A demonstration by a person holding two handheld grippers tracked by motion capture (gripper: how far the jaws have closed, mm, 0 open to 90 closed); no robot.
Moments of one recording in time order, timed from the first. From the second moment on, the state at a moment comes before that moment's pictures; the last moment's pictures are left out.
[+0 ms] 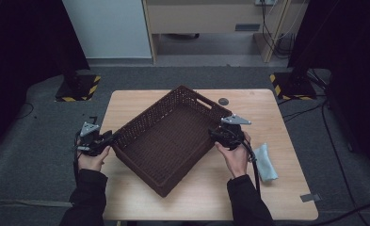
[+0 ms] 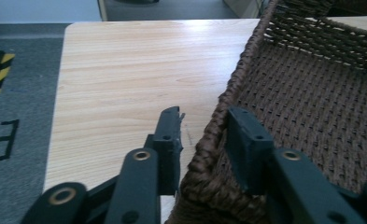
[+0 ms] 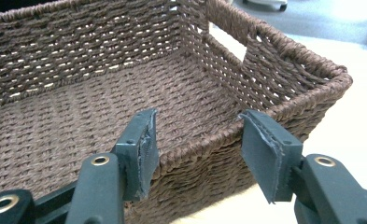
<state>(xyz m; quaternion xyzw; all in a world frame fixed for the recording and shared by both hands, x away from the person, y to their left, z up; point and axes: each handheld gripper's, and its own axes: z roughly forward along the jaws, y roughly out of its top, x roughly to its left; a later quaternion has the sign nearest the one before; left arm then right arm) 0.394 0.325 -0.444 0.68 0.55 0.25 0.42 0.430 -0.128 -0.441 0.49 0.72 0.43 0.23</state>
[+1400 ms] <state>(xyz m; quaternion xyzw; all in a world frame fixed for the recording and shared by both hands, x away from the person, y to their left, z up) 0.376 0.322 -0.440 0.67 0.55 0.27 0.41 0.431 -0.147 -0.441 0.50 0.70 0.44 0.25</state>
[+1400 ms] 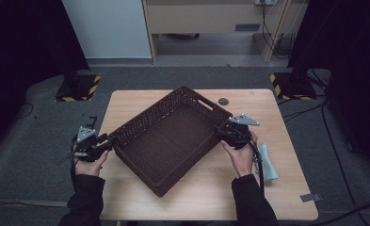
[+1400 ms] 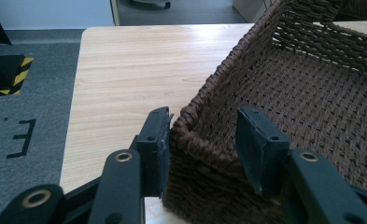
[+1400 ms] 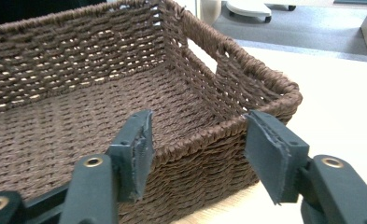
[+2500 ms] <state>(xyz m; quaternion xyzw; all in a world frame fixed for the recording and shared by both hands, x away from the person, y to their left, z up) 0.378 0.316 -0.440 0.67 0.54 0.26 0.43 0.427 -0.153 -0.447 0.51 0.69 0.44 0.26</state>
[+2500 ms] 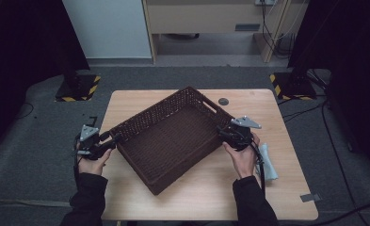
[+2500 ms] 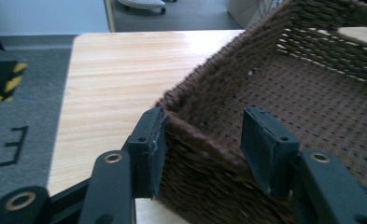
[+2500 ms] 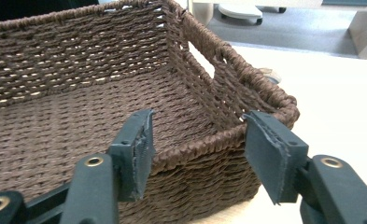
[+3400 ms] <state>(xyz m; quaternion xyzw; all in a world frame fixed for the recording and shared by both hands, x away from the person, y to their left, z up) 0.379 0.302 -0.442 0.69 0.53 0.27 0.42 0.443 -0.189 -0.444 0.50 0.69 0.44 0.28</state>
